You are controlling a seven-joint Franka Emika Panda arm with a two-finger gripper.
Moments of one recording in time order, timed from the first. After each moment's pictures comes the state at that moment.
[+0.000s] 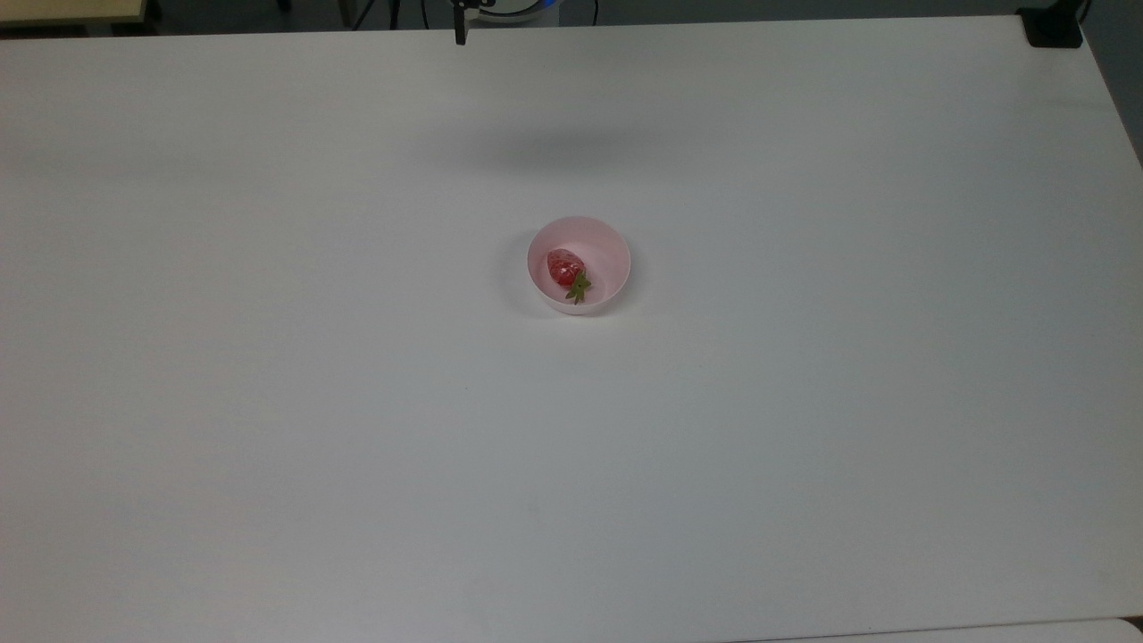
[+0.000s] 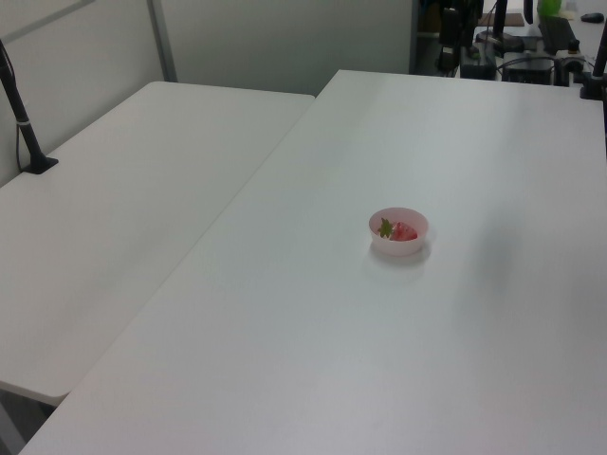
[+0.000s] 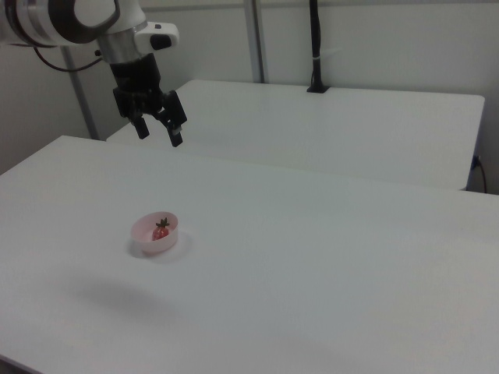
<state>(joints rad) 0.01 -0.04 -0.03 -1.63 -0.07 1.66 0.10</state>
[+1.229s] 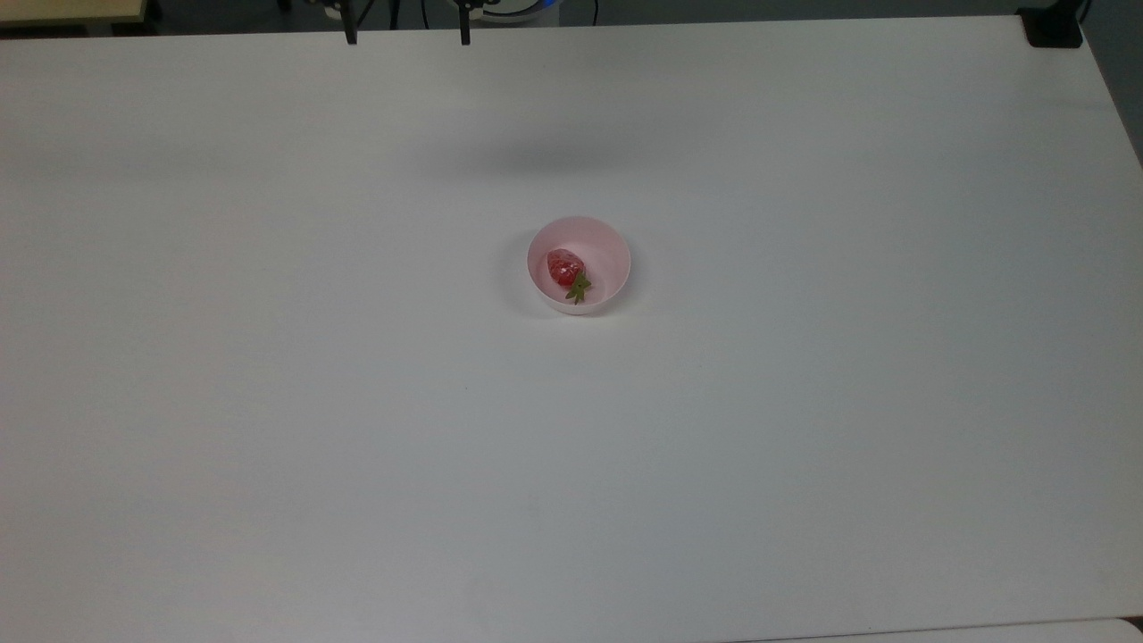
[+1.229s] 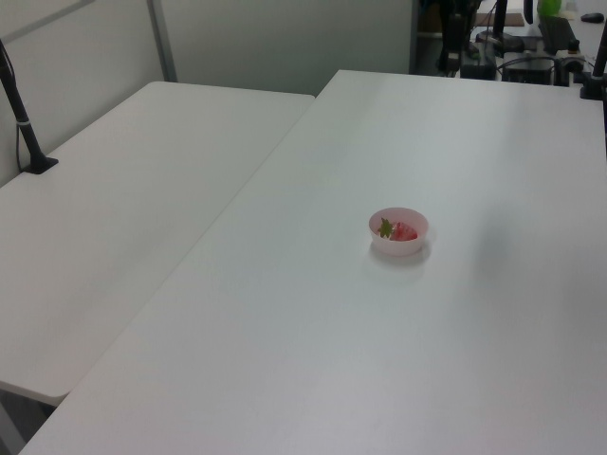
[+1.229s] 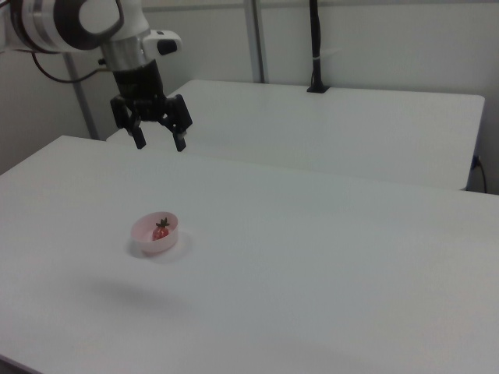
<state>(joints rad) 0.01 -0.03 -0.03 -1.65 -0.07 1.66 -0.13</state>
